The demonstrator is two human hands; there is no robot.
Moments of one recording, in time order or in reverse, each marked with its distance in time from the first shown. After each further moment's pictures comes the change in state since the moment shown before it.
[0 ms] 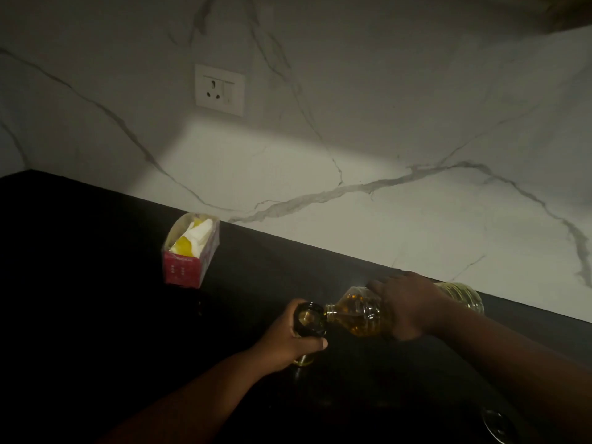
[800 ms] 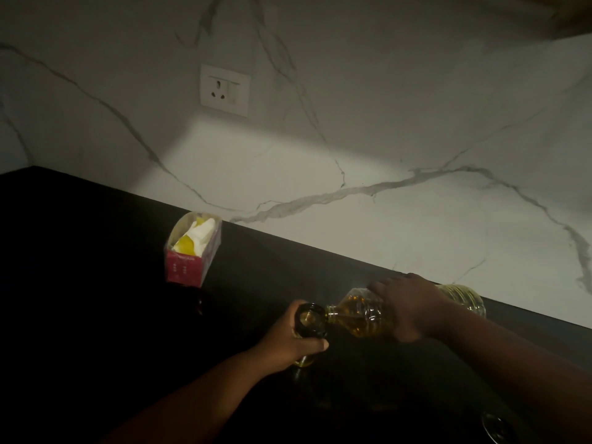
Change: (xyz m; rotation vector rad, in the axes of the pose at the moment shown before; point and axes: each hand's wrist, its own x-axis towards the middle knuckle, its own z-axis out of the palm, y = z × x) left_hand 0.001 -0.003 0.001 -0.026 0.008 0.005; right_hand 0.001 0.002 -0.001 0.022 -0.020 -0.007
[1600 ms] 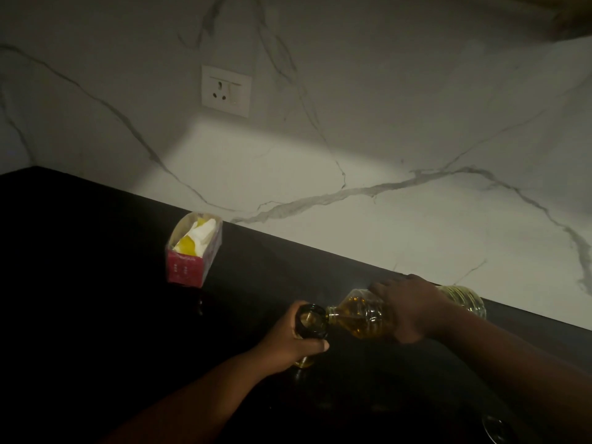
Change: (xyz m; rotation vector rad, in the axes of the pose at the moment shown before) left_hand 0.001 -0.002 0.001 0.013 -0.003 0.000; right_hand -0.003 -0.004 -0.005 -0.023 0.023 0.006
